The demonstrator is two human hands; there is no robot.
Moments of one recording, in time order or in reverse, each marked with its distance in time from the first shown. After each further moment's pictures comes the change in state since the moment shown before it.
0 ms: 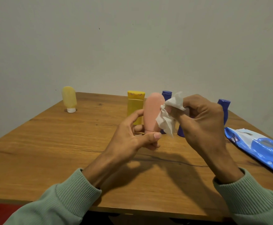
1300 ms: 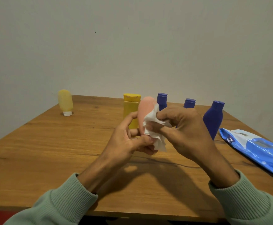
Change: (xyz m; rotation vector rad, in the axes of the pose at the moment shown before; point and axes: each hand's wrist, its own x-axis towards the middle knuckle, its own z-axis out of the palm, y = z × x) left_hand -0.003 0.000 0.002 -0.056 -0.031 -0.009; right_hand -0.001 -0.008 0.002 -0.069 -0.317 -0.029
